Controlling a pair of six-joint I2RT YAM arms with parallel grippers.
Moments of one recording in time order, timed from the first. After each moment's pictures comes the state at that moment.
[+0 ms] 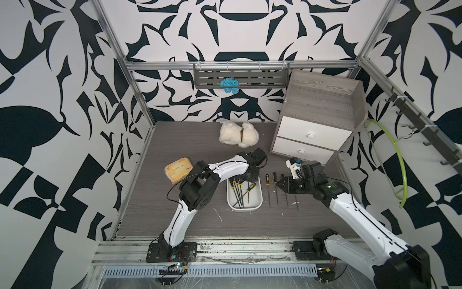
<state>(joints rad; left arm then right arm) -0.86 2.19 1.67 -0.77 -0.06 -0.55 0.32 0.98 0.68 -0.57 -0.41 0.43</state>
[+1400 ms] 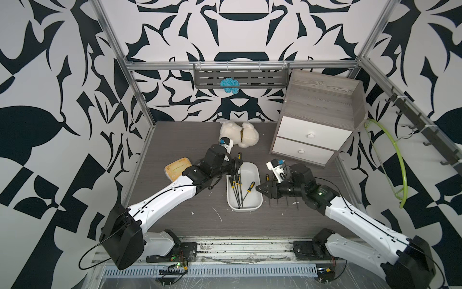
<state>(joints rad) -0.73 1.31 0.97 -0.19 0.14 -0.59 0.63 1.04 0.67 -0.22 -0.59 0.58</state>
